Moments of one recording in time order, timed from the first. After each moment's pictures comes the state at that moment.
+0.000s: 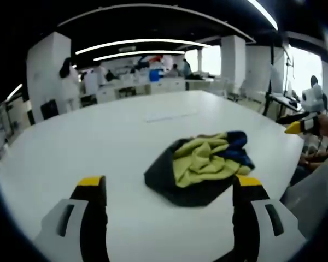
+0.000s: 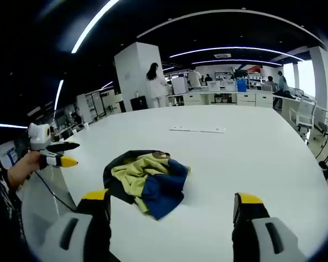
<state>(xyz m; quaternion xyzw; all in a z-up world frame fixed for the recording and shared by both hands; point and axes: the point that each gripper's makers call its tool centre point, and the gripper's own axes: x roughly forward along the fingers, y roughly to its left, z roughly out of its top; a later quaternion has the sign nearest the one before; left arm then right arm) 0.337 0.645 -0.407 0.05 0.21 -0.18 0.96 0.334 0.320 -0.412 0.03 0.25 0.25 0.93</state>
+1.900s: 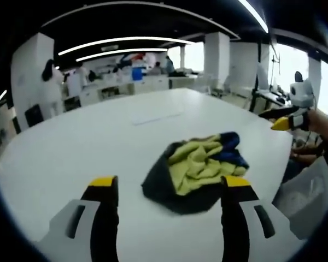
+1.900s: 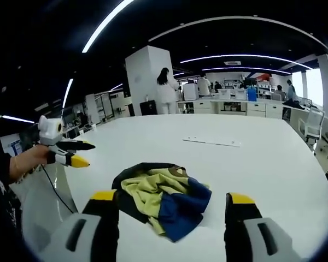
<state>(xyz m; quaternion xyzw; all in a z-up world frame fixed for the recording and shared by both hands) 0.369 0.644 -0.396 0.06 0.22 -0.25 0.94 0.355 0.377 -0.393 0.02 0.22 0.28 0.93</state>
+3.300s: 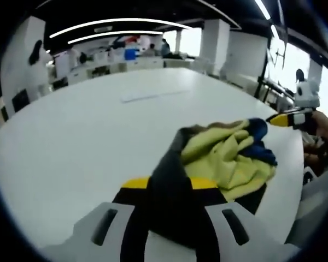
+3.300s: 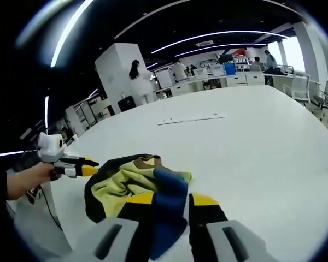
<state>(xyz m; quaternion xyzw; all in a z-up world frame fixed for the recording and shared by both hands) 0.467 0.615 -0.491 0.04 0.30 -0.28 0.91 0.422 0.358 -0.469 0.10 0.29 0.21 0.93</state>
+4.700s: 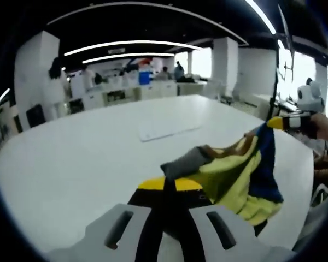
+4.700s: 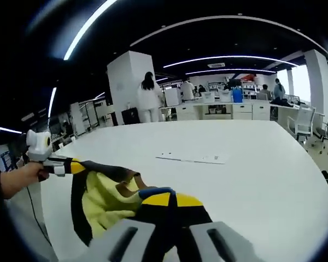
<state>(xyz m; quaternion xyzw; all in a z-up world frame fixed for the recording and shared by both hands) 0.504 0.625 -0.405 0.04 0.20 -0.22 0.95 0.507 0.355 -0.387 0.04 0.20 0.22 0.95</state>
